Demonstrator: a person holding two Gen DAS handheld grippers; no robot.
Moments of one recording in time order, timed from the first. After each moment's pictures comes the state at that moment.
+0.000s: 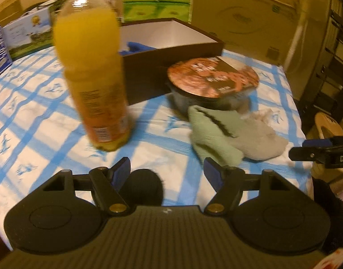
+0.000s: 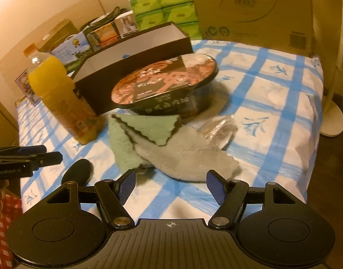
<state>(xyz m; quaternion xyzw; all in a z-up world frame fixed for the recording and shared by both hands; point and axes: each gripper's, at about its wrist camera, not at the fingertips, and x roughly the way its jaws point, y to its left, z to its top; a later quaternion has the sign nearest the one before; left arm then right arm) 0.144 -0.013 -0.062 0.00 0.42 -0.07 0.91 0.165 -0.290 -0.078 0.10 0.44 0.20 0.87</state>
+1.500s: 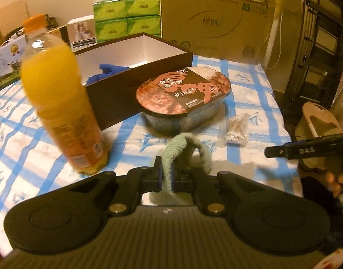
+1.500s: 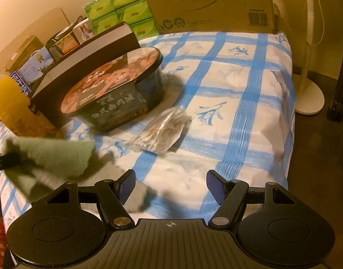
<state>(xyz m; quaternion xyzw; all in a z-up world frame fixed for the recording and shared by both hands) 0.139 -0.044 -0.037 0.05 0.39 -0.11 0.91 0.179 -0.329 -0.113 0.14 0.45 0.12 0.87</state>
